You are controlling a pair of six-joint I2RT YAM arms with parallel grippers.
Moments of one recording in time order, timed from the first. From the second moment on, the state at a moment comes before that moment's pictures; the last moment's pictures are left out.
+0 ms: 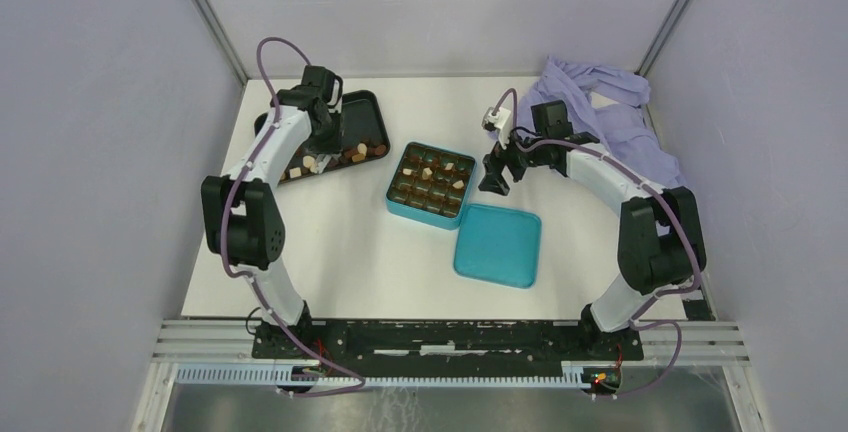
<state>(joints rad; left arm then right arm) -0.15 1.79 1.57 -0.89 -0.12 -0.10 0.27 1.65 1.15 -0.38 -0.72 -0.53</state>
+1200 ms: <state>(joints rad) -0.11 1.86 1.64 -0.95 -0.15 0.01 0.27 1.68 1.15 -0.38 -0.74 -0.53</state>
